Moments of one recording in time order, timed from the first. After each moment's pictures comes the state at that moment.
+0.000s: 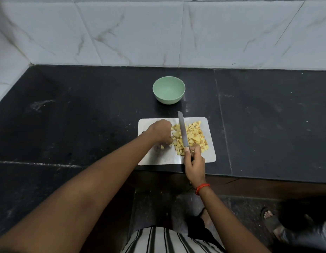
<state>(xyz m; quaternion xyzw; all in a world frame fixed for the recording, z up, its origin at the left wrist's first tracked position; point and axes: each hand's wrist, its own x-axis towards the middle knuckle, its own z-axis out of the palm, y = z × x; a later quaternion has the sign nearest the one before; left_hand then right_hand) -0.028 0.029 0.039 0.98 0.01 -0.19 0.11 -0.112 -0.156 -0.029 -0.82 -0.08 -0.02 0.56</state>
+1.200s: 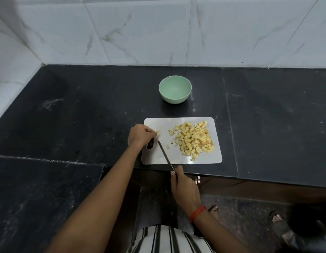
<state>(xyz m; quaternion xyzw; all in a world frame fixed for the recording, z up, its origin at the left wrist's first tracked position) -0.083 0.090 0.020 0.88 0.33 -0.04 0.34 -0.186 -0.138 -0.038 -0.93 -0.18 0.09 0.32</state>
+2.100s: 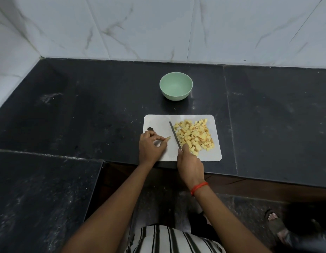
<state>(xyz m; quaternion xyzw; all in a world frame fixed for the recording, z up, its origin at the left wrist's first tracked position) -0.122 0.040 -0.046 0.88 0.23 0.17 0.39 -0.124 -0.129 -0.008 -0.96 -0.13 0.07 0.23</state>
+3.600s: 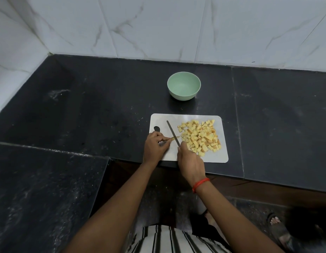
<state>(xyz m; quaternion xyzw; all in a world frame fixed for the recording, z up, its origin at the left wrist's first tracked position) -0.127 0.050 -0.046 0.87 0.19 0.17 0.42 -0.119 -0.111 -0.012 -0.96 -0.19 0.09 0.20</state>
